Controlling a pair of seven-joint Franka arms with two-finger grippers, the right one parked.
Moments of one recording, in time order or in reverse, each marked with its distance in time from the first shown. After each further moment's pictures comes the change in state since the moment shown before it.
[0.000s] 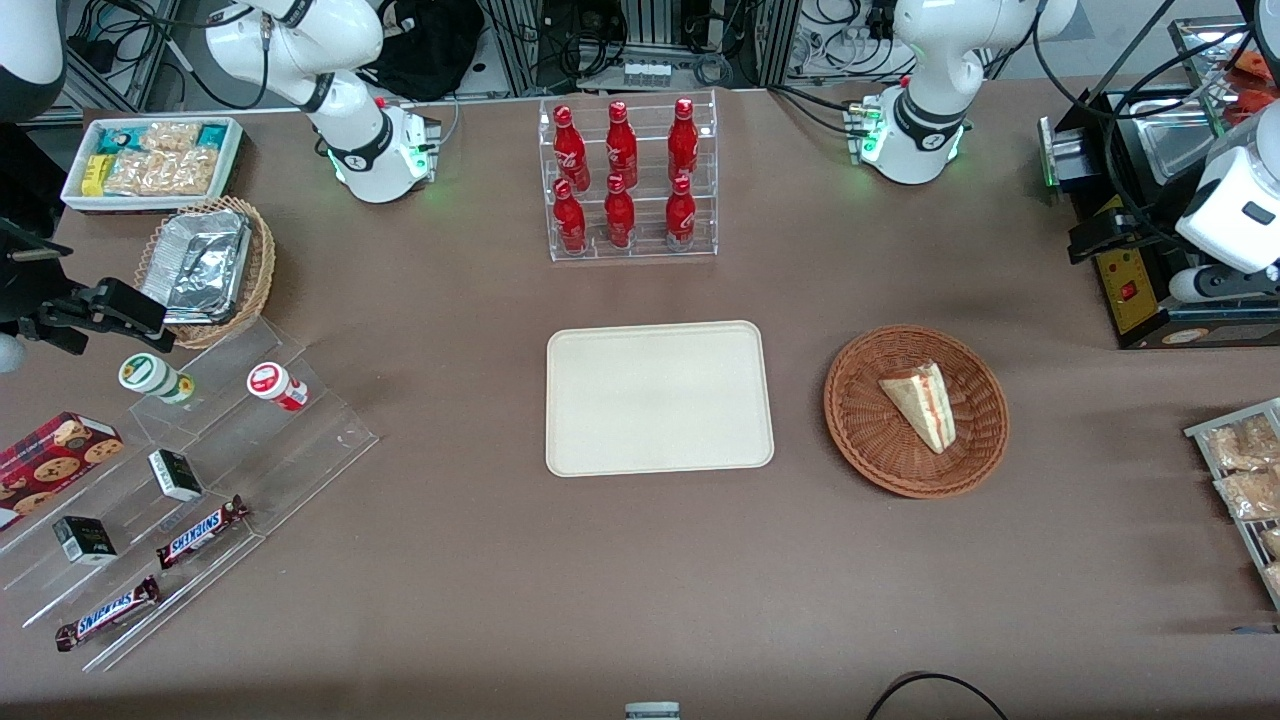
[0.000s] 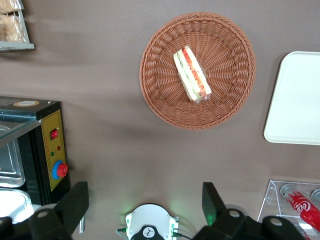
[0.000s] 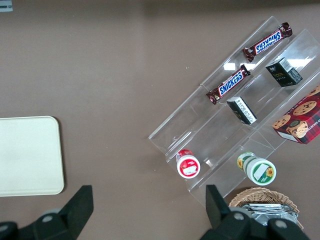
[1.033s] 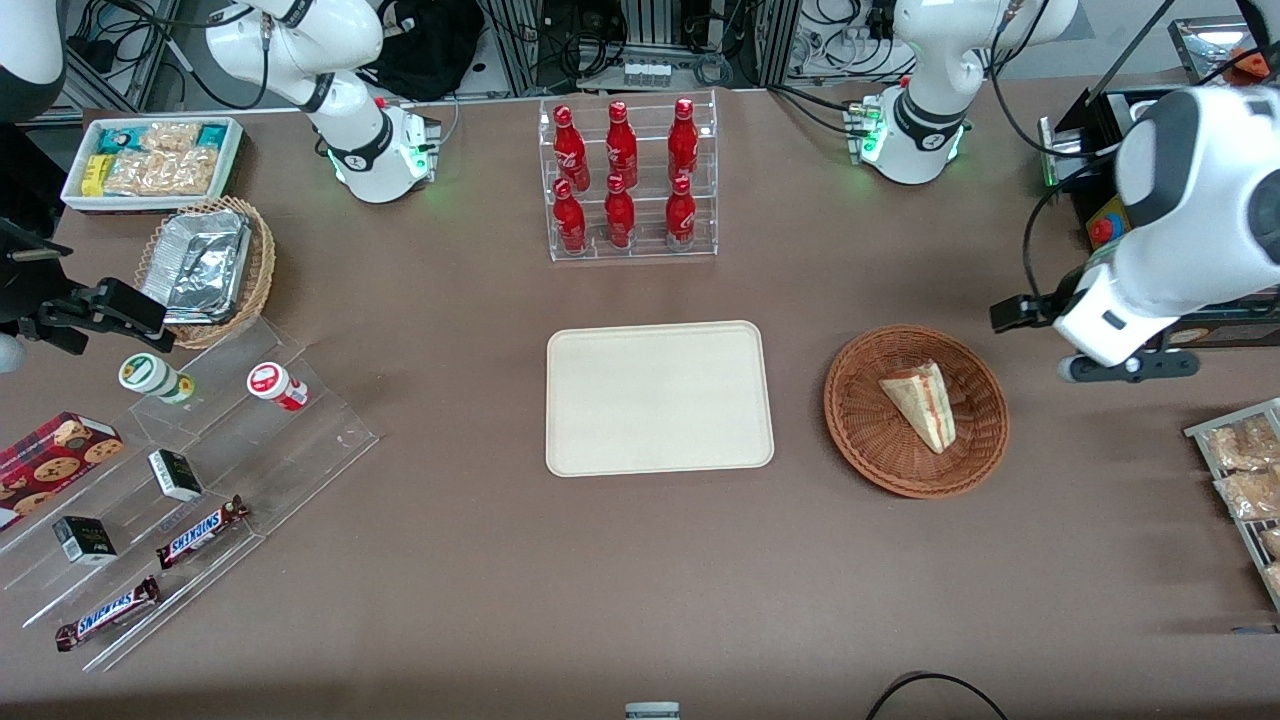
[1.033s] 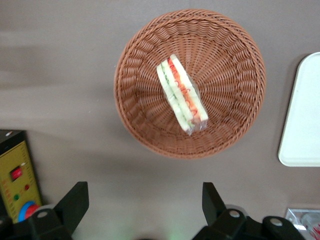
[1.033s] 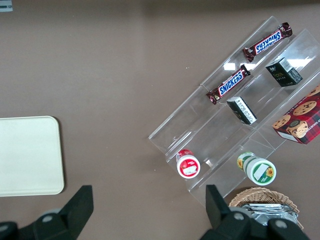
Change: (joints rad) arm -0.050 0.087 -0.007 -0.268 -0.001 0.353 0.000
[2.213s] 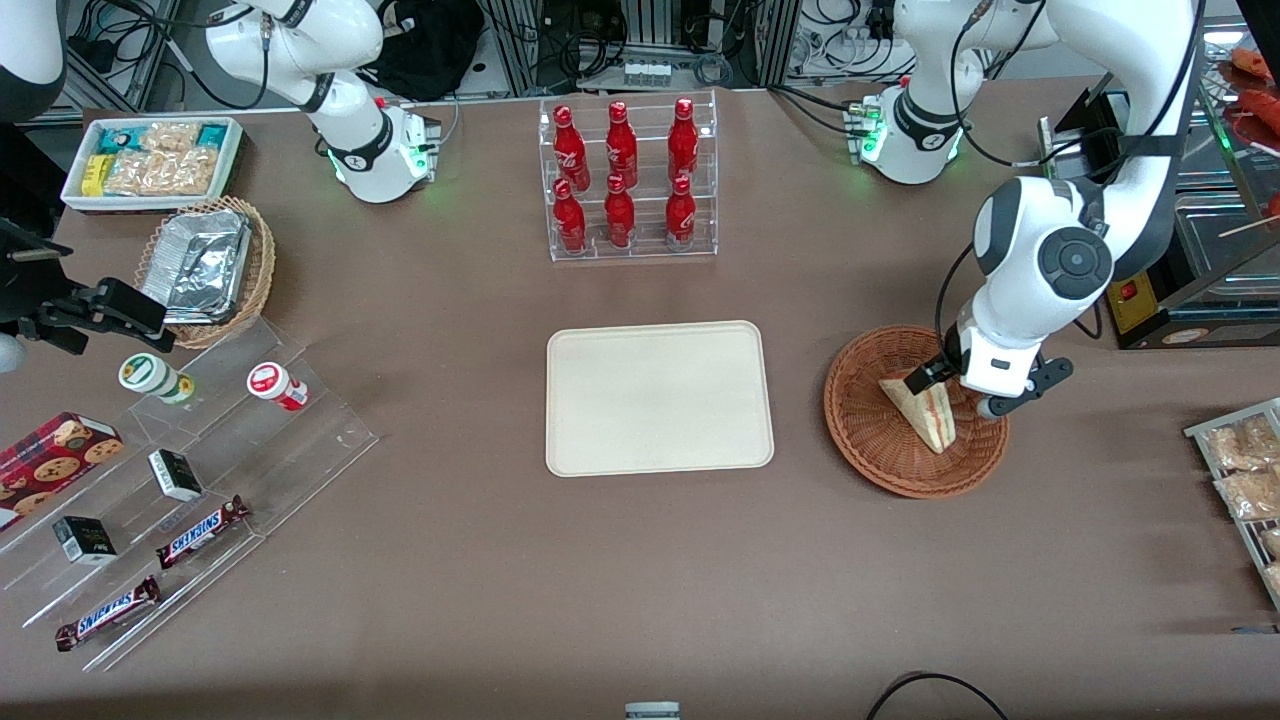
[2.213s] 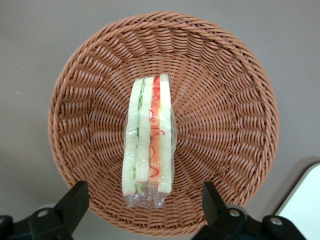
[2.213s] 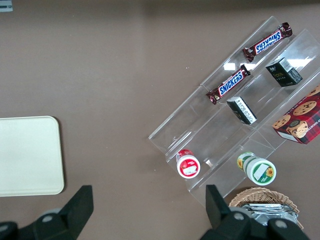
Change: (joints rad) arm -0.096 0.079 -0.002 -0.319 -0.002 0.548 -0.602
